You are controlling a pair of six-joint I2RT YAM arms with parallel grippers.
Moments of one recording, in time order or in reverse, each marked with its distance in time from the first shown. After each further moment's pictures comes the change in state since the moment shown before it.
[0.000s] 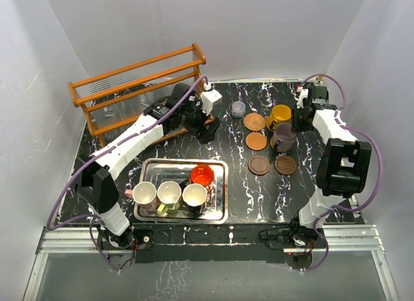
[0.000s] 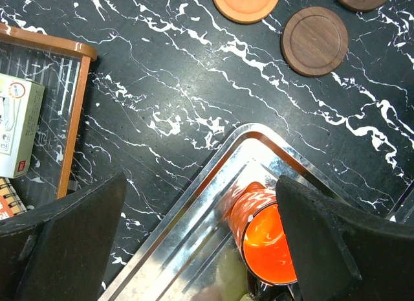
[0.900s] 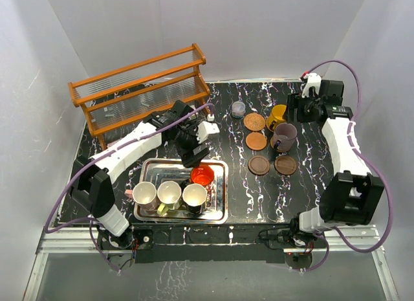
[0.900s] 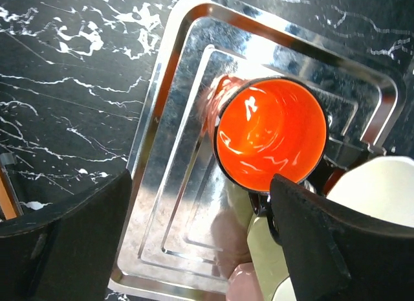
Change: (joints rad) left arm 0.005 -0.056 -0.172 -0.217 0.121 0.351; right arm 0.004 -0.262 0.020 -0.023 -0.219 0.007
